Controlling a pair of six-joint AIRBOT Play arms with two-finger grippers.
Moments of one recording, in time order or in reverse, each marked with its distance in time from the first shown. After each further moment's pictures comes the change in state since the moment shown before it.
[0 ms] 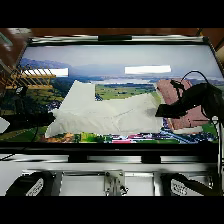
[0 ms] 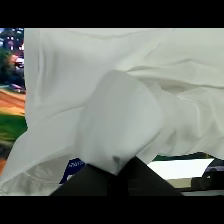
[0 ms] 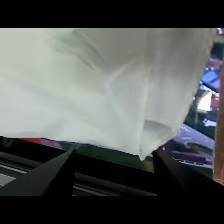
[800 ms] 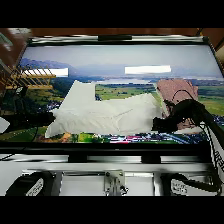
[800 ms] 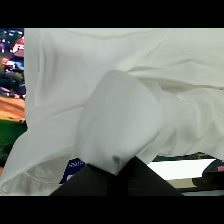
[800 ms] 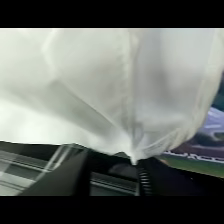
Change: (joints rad) left arm 0.000 -0.001 0.000 0.000 0.001 -0.002; right arm 0.000 -0.103 -0.204 0.064 0.089 0.076
